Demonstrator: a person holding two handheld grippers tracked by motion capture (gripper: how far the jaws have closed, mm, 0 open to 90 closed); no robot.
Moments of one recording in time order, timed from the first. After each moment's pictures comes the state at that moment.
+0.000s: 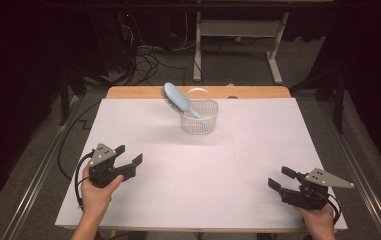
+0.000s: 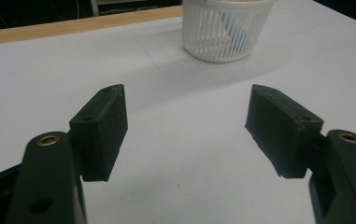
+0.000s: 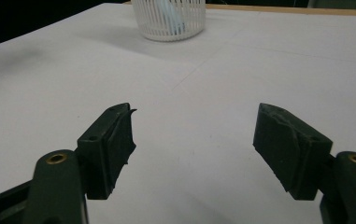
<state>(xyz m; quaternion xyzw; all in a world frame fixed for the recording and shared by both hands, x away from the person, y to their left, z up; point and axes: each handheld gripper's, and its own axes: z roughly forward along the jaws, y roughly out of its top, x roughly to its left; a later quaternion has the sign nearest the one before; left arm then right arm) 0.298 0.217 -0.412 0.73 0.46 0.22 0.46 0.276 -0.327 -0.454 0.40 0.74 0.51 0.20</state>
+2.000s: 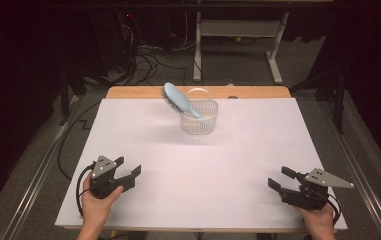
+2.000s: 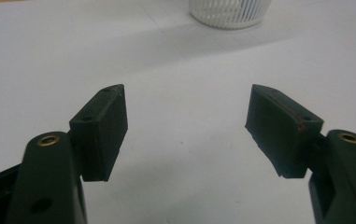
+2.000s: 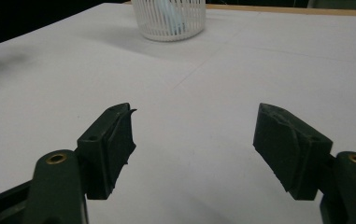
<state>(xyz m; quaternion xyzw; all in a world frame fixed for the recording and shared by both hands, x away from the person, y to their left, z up) 0.284 0.221 -0.442 0.73 0.48 0.21 0.44 0.276 -0.327 -0.454 0.40 0.74 0.51 0.20</state>
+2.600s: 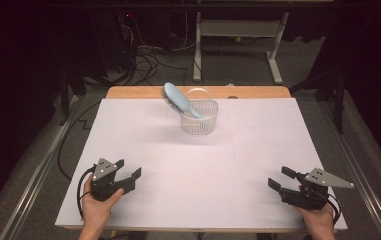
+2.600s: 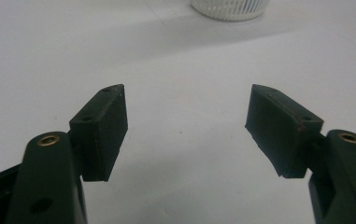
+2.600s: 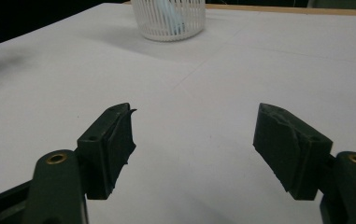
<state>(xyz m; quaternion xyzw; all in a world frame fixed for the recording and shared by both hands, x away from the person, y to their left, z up) 0.281 0.222 -0.451 0.73 0.48 0.21 0.44 0.276 -0.327 -0.454 0.40 0.74 0.51 0.20</state>
